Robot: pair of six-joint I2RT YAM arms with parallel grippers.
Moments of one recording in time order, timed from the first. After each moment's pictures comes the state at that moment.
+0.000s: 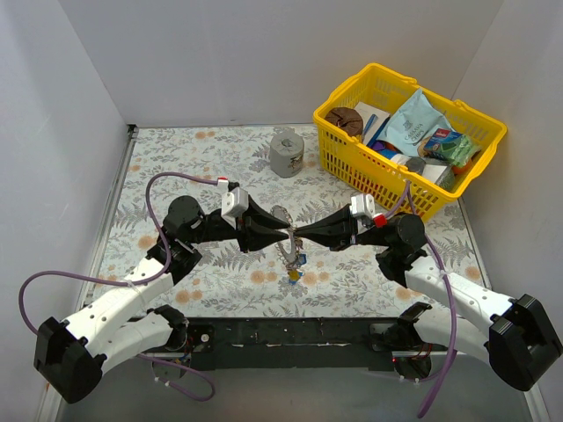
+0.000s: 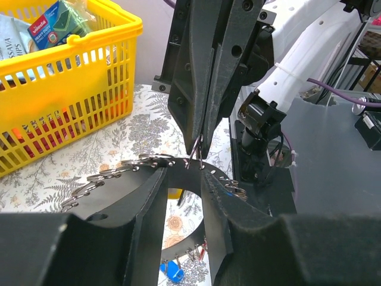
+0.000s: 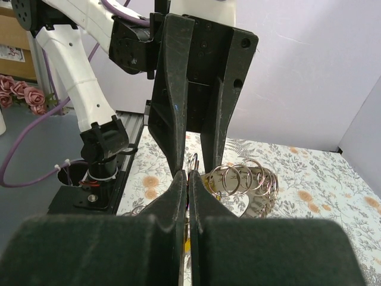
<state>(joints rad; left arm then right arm) -0.64 0.93 0.69 0.38 0.86 -0.17 0.68 1.01 0.50 1.01 -0.90 0.23</state>
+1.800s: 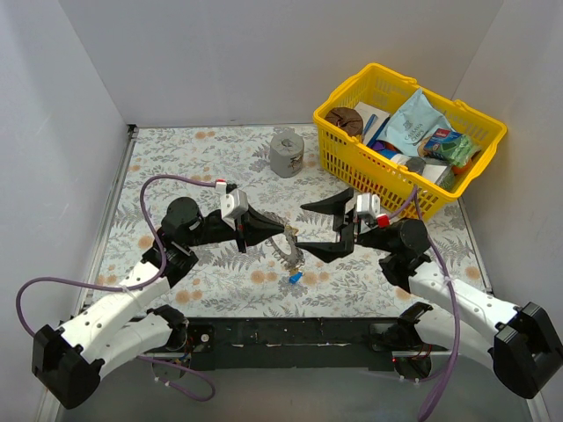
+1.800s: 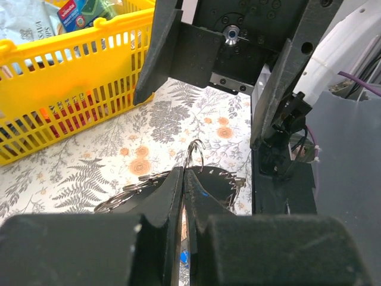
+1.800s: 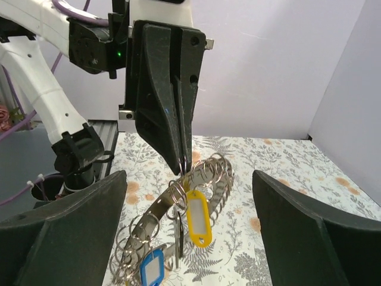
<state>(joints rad) -0.63 0.89 0.69 0.28 0.78 -0.10 0.68 0.97 0.47 0.99 -0.77 0.22</state>
